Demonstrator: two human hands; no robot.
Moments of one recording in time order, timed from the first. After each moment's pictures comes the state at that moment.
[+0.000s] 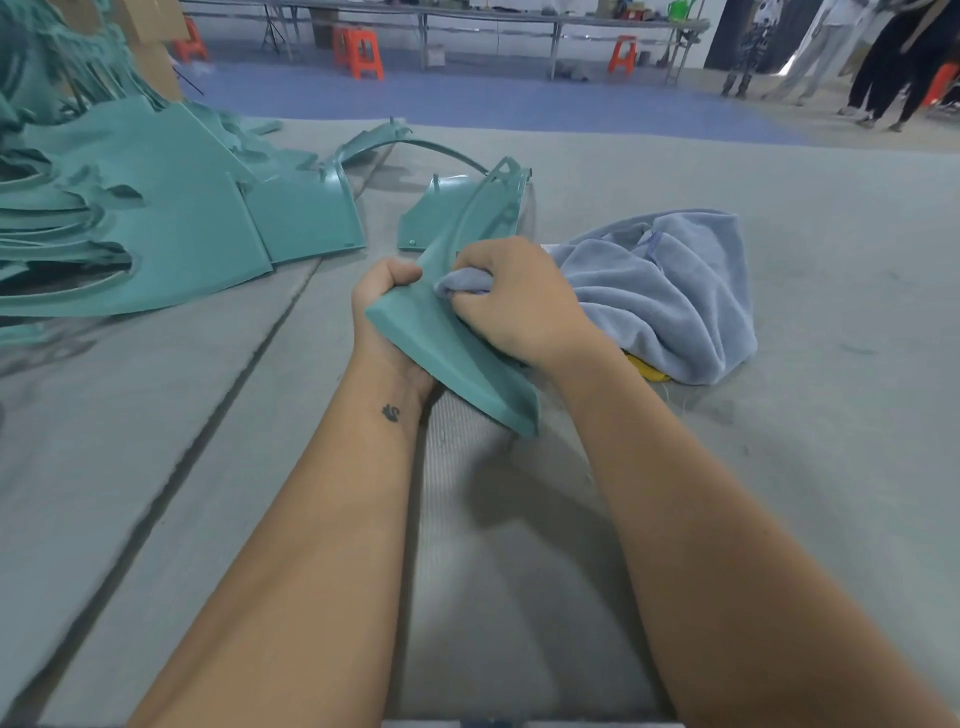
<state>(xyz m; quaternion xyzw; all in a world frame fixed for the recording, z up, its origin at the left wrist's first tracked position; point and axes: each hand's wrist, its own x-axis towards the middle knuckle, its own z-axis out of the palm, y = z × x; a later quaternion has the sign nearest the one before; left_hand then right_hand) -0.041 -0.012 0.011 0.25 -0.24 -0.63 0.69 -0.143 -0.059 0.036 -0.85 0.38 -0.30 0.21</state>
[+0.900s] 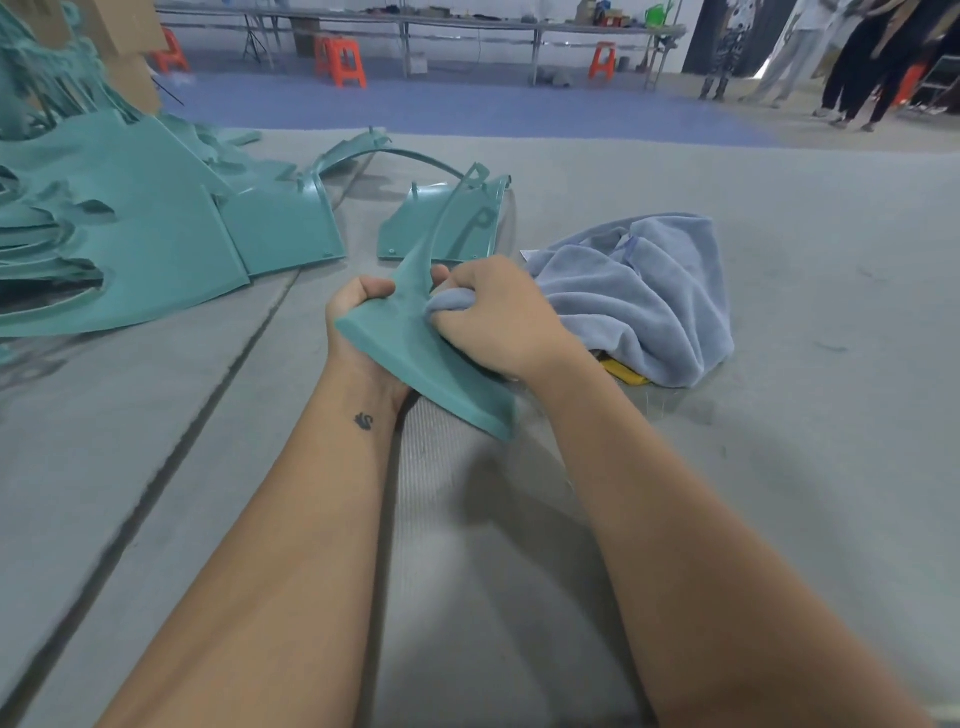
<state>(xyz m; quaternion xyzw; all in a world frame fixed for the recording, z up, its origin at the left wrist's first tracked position) -0.032 -0.019 0.003 0.27 -0.22 -0.63 0.69 -0.148 -0.056 0.031 -0.83 0.41 -0.29 0.26</state>
